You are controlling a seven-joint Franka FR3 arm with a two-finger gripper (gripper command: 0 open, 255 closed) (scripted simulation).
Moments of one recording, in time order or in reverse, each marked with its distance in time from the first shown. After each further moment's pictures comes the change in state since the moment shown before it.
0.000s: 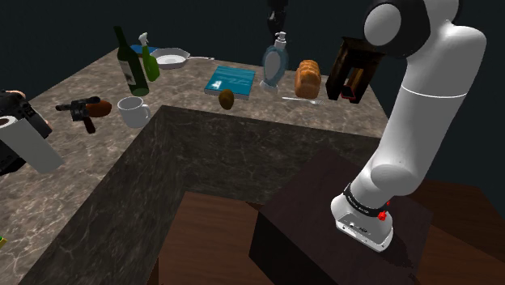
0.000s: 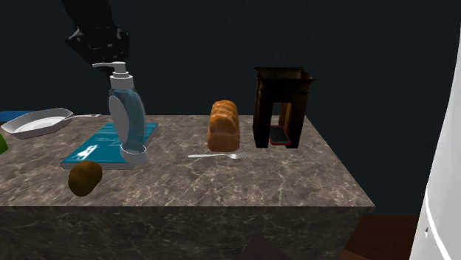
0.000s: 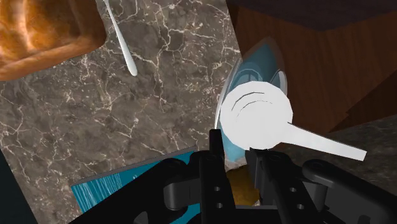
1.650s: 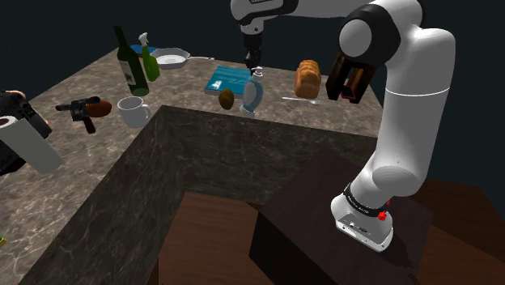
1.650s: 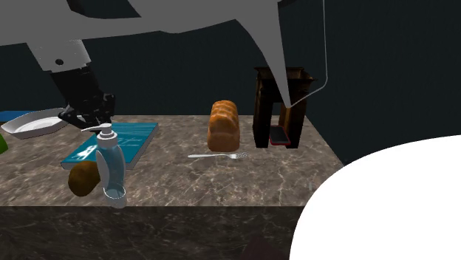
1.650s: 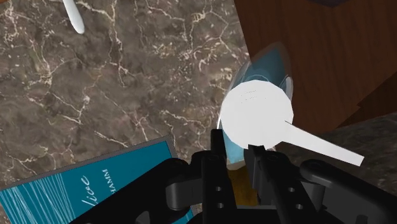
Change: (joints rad) arm 0.049 0.148 0.042 -0.161 0.039 0.300 0.095
